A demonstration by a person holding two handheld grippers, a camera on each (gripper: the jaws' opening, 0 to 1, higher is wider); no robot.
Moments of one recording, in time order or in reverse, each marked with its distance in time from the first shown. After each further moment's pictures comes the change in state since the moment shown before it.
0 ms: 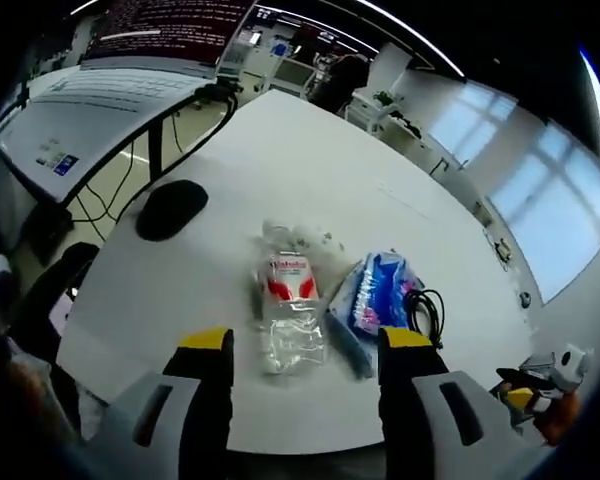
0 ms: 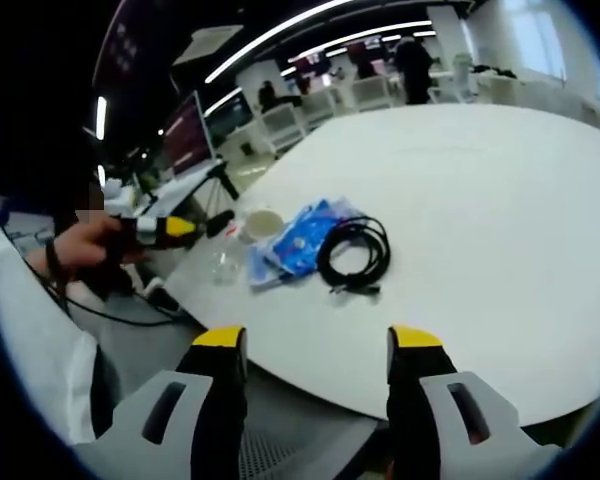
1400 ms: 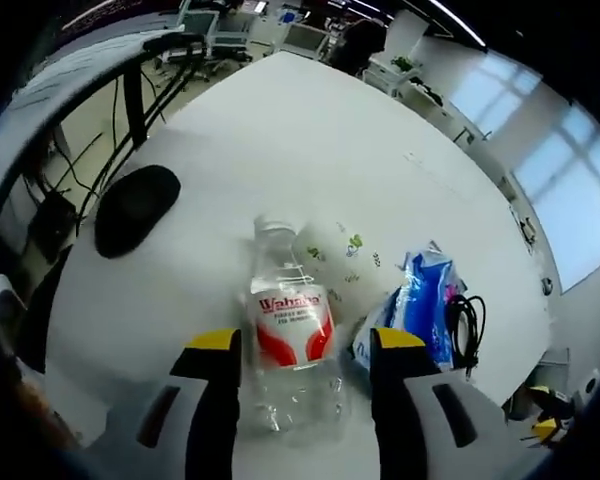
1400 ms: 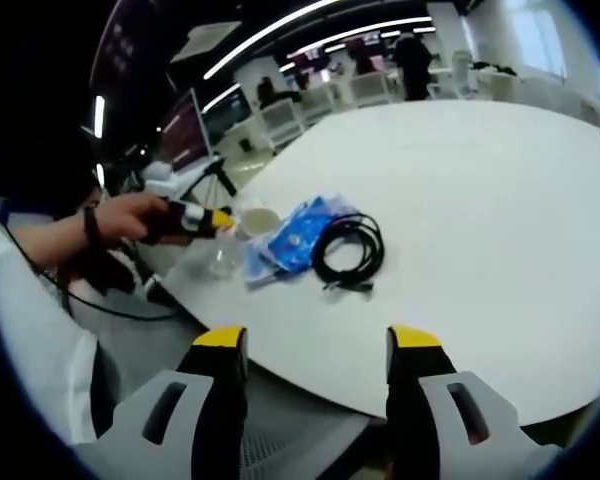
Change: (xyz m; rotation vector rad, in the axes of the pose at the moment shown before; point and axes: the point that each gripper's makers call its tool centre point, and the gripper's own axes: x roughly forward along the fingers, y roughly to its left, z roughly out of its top) left arm 0.080 -0.002 0.007 0.044 0.152 0.080; right arm -0.003 -0.009 0.000 0.001 0.022 -0.004
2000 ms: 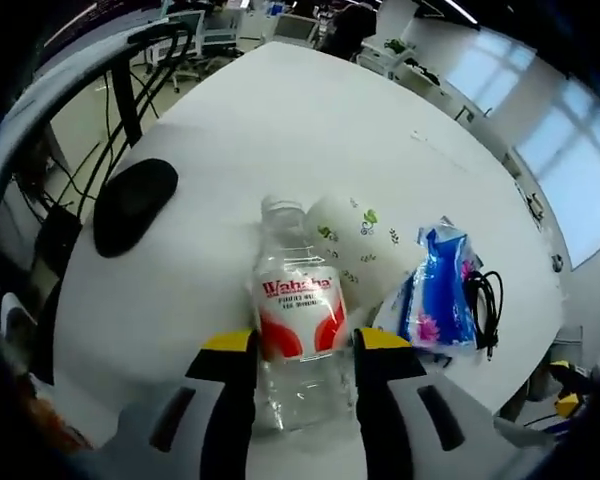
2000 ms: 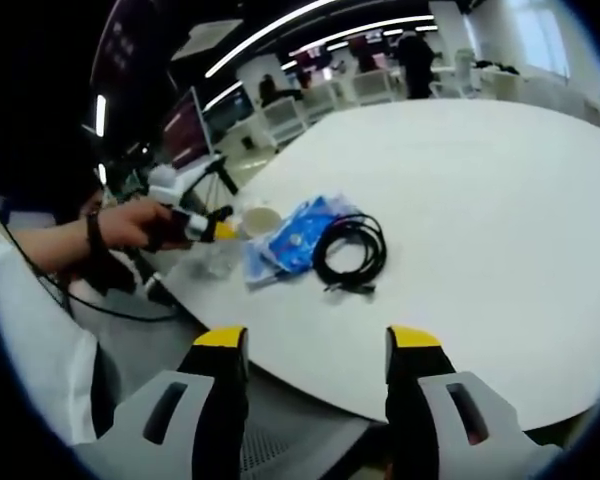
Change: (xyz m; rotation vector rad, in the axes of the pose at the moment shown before) left arm 0.002 0.014 -0.014 0.082 0.024 0.046; right arm 0.005 0.000 0.003 -0.005 0.009 0.011
